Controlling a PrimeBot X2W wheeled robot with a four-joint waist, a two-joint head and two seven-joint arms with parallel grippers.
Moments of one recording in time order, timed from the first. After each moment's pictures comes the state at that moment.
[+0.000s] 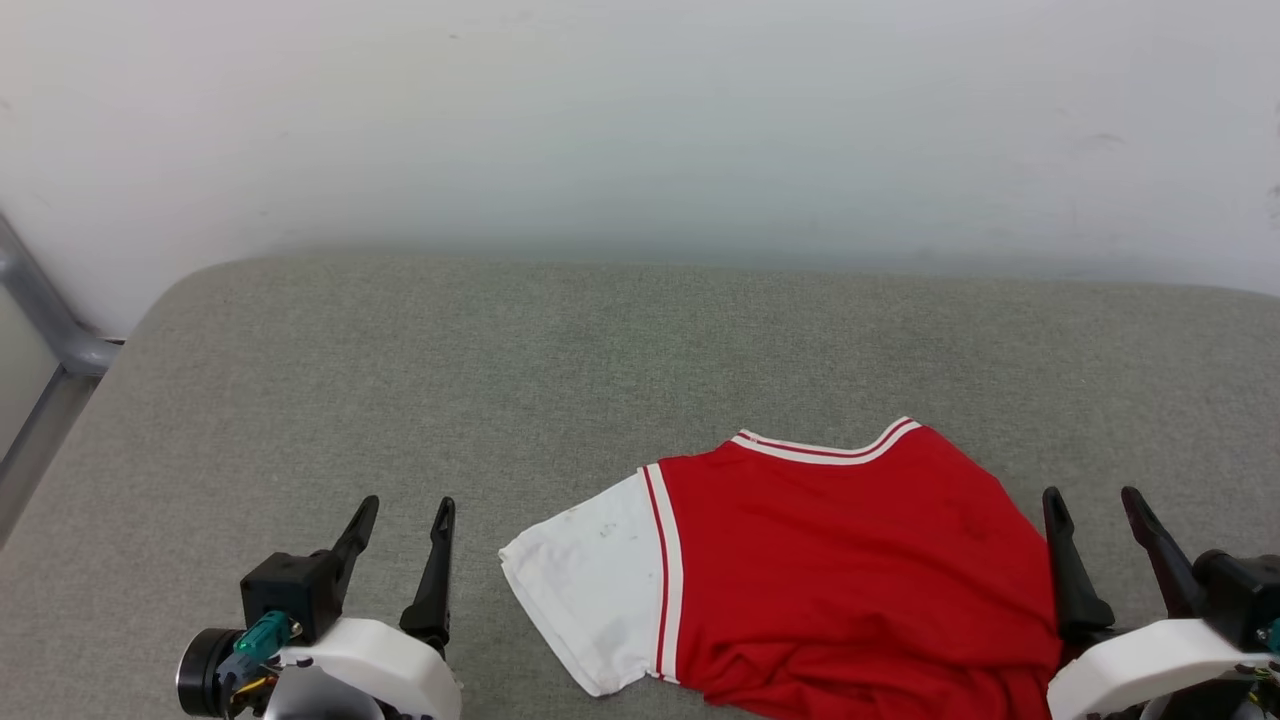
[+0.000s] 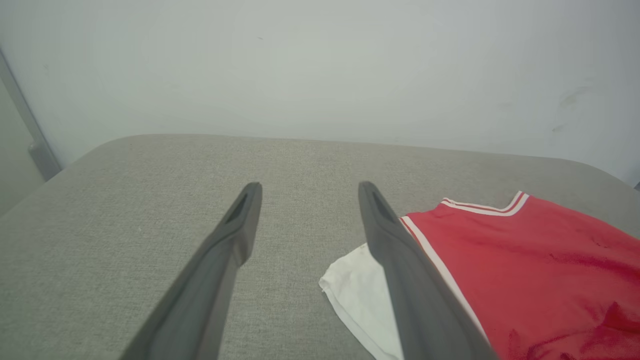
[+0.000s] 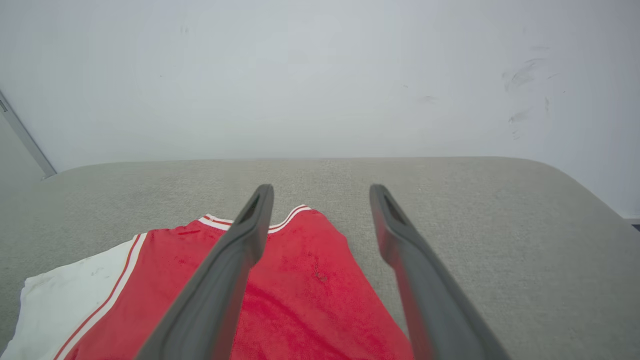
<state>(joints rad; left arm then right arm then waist) -0.08 0.42 -0.46 0.07 -0.59 0.23 -0.20 0.04 -0.05 -0.15 0.04 0.16 0.13 -0.04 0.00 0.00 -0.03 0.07</state>
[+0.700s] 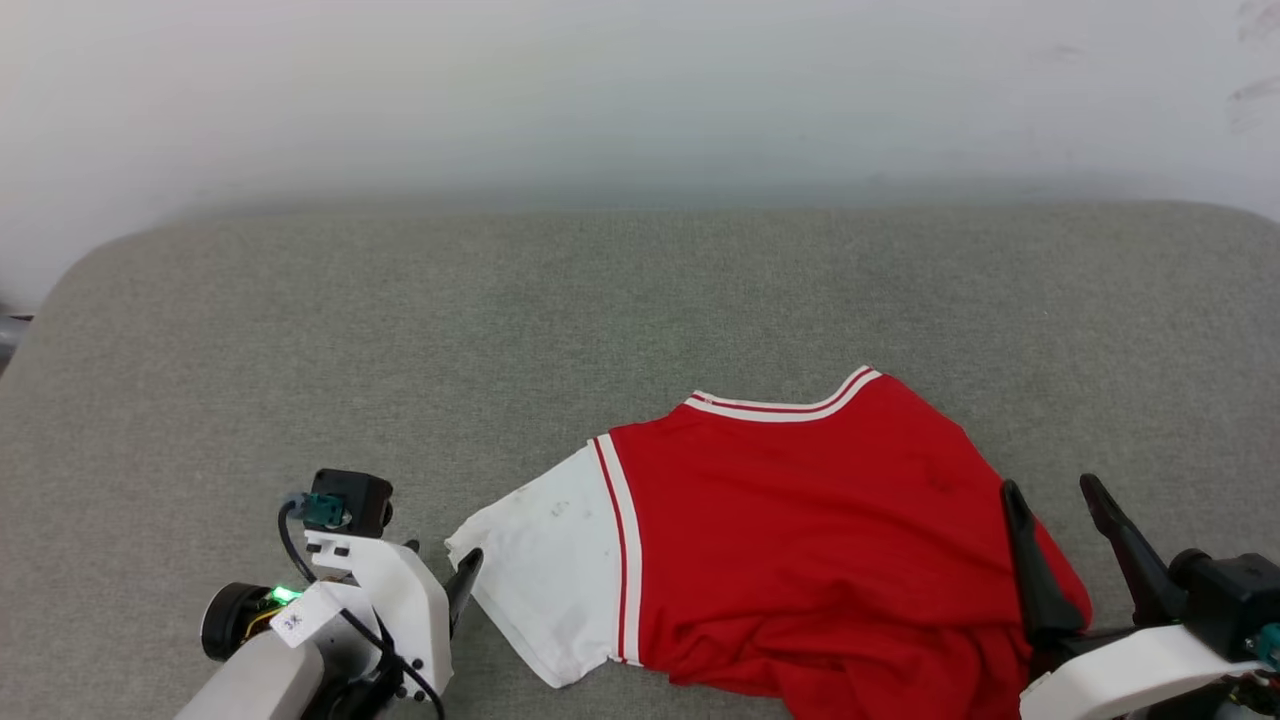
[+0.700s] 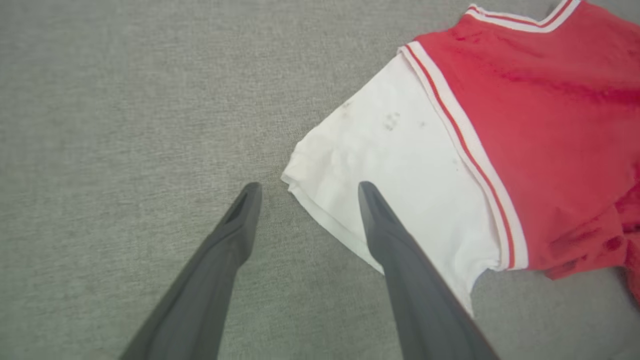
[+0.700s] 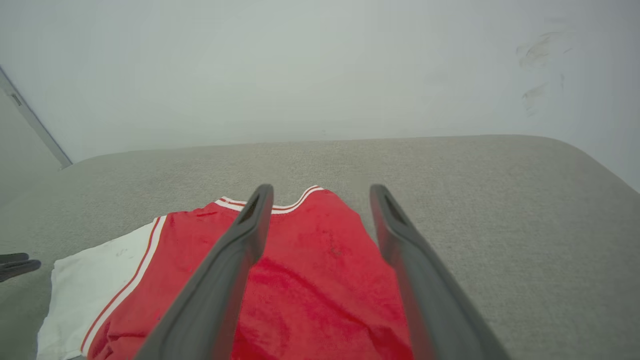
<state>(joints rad) -0.28 0.46 -0.55 0.29 -0.73 0.07 0.25 0.12 -0.05 -0.04 -0.17 0.19 0.13 0.03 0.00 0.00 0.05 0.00</state>
